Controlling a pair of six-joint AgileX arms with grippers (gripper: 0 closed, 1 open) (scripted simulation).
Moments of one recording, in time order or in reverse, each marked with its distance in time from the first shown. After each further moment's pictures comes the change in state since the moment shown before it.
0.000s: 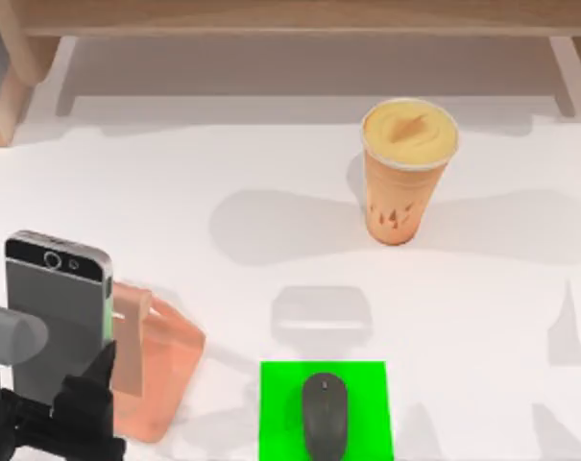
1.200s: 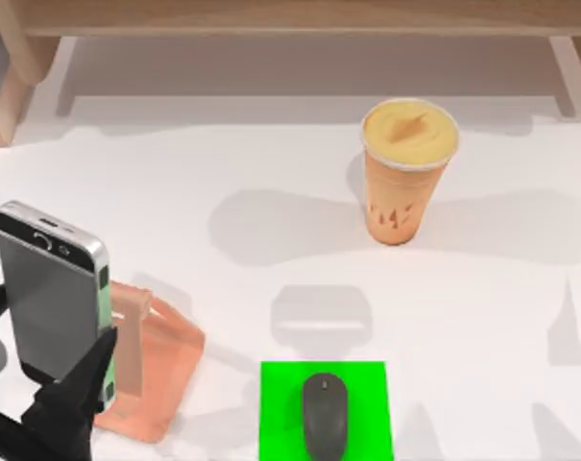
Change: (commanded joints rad) left arm -0.038 -0.166 0.007 0.110 0.063 0.218; right arm 0.000 0.000 0.000 0.000 0.000 0.000
